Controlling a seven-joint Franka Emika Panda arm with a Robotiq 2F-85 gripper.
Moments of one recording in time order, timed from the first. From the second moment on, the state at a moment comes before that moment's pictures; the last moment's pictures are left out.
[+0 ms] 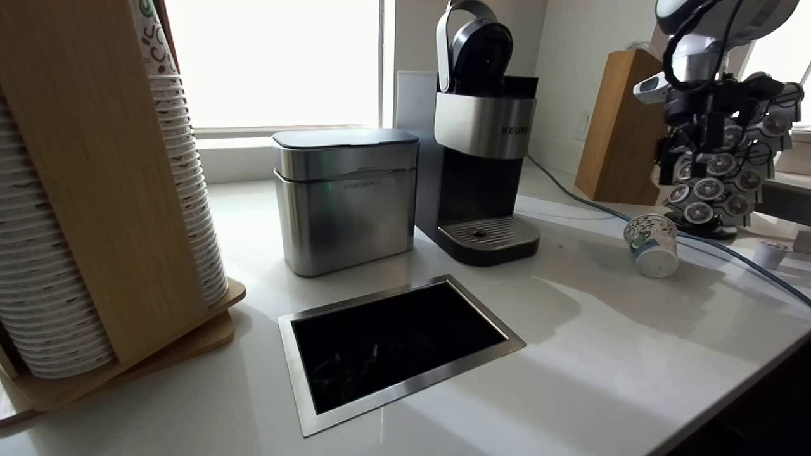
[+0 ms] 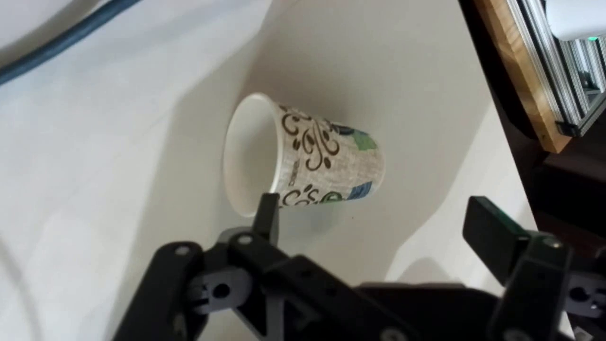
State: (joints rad) arm -0.36 0.32 -0.22 -1.69 0.15 1.59 -1.42
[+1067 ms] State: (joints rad) arm -0.44 0.55 -0.16 -1.57 0.22 1.56 -1.44
